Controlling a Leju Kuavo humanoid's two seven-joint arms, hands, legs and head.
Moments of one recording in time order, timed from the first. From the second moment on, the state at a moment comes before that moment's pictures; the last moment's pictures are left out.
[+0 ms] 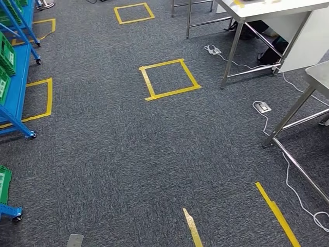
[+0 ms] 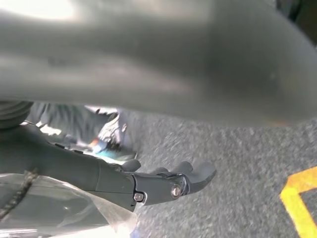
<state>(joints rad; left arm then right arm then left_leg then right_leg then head) -0.06 -0.26 1.39 -0.32 -1.22 0.20 -0.50 -0.10 0.05 -1.40 -0.26 1.45 0.08 0.28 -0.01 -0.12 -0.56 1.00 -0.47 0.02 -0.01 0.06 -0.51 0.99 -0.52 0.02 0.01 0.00</state>
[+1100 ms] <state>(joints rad) -0.05 -0.26 1.44 -0.36 -1.19 0.18 -0.50 -0.15 0.08 -1.38 -0.22 1.46 0.06 0.28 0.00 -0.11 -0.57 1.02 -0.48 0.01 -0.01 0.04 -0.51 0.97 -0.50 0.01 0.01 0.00</state>
